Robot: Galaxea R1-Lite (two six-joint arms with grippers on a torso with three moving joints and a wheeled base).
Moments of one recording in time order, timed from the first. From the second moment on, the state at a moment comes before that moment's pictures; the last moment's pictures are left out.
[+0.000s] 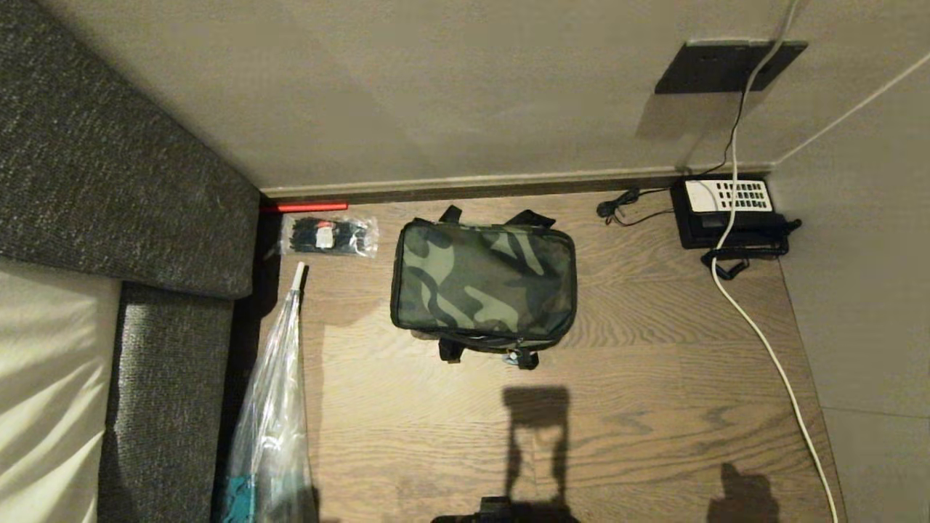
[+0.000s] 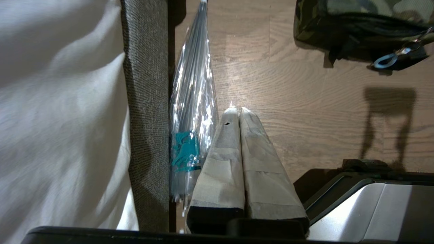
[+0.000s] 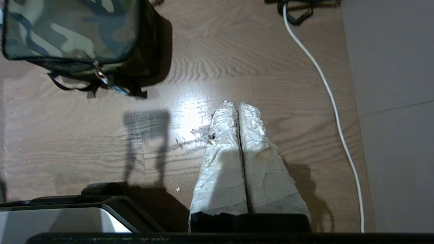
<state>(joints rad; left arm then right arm) 0.00 0.00 -0.07 0.19 0.01 0.01 0.00 0.00 0.00 -0.03 -0.01 0.05</state>
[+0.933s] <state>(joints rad) 0.00 0.00 -0.07 0.19 0.01 0.00 0.00 0.00 0.00 -0.03 -0.01 0.05</state>
